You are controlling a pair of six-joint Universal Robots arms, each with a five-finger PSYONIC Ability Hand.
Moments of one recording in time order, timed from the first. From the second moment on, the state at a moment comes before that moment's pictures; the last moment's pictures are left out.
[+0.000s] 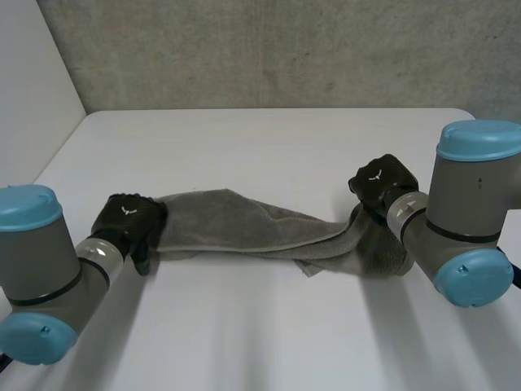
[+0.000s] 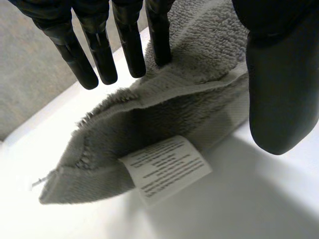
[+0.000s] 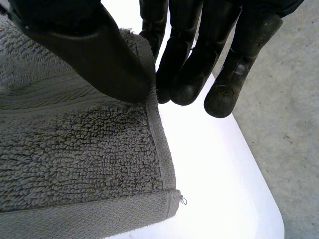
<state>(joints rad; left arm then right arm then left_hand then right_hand) 4.42 -1.99 -1.77 3.41 -1.52 3.56 2.00 -1.03 1.34 0.03 1.57 2.37 0.45 0.47 0.43 0.45 0.42 1.32 1.30 1.32 1.33 1.16</state>
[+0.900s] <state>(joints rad) 4.48 -1.60 -1.32 3.02 -1.44 3.51 1.85 -1.42 1.00 0.56 1.41 2.30 1.39 1.49 1.54 1.51 1.47 1.32 1.31 1.33 1.33 1.16</state>
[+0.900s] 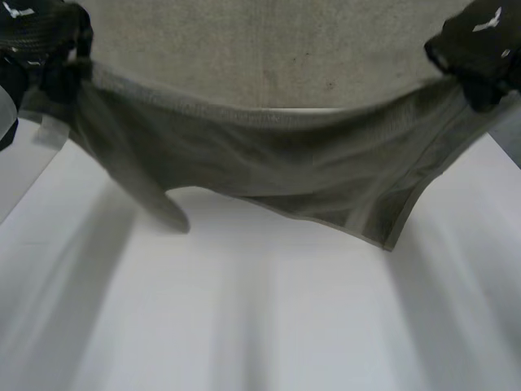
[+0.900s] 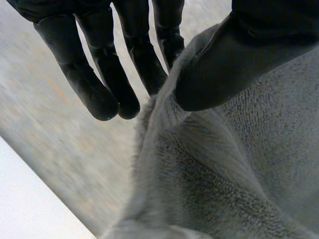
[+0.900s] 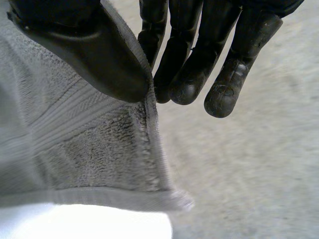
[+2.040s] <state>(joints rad) 4.46 -1.90 -1.84 3.63 -1.46 3.38 2.33 -0.96 1.15 -0.04 1.58 2.37 0.28 0.28 0.26 0.29 0.23 1.14 1.13 1.16 1.15 0.97</state>
